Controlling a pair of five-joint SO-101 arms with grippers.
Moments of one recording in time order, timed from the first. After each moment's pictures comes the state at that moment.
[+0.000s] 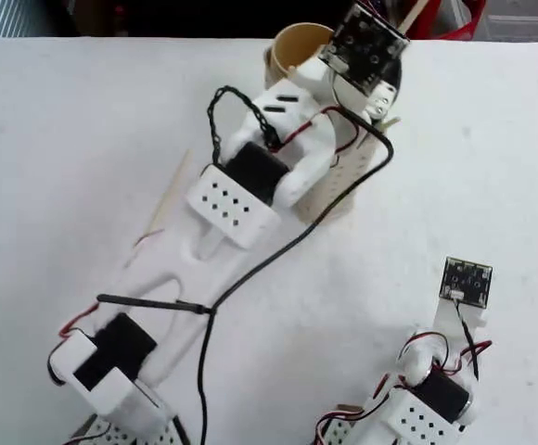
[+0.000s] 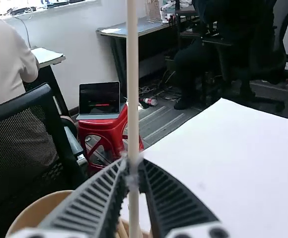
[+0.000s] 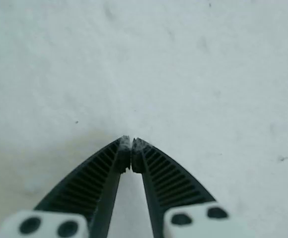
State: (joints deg) left arm 33.4 4.9 -16.0 30.2 -6.9; right arm 34.6 -102.8 96.4 72.4 24.1
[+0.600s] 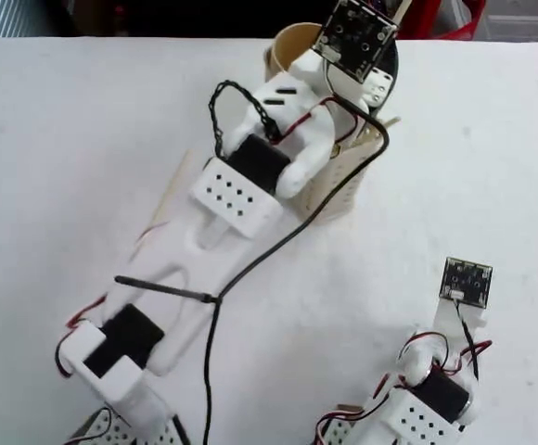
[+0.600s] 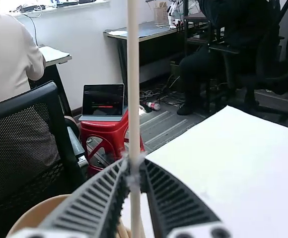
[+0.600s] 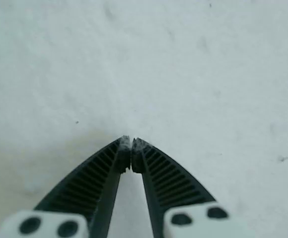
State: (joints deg) left arm 32.1 8.3 -18.4 27.7 -5.2; right arm 34.5 -102.8 96.4 72.4 24.1
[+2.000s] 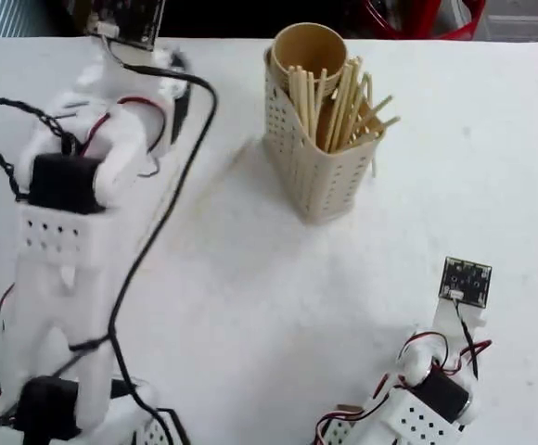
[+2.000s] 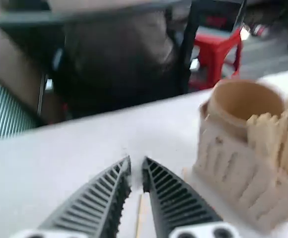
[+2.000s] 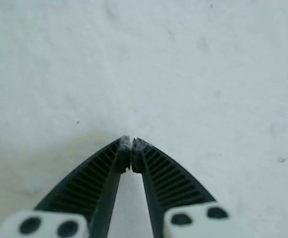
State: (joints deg) left arm 5.1 -19.0 -8.5 64.1 -5.2; right arm 34.4 -102.8 96.4 72.4 24.0
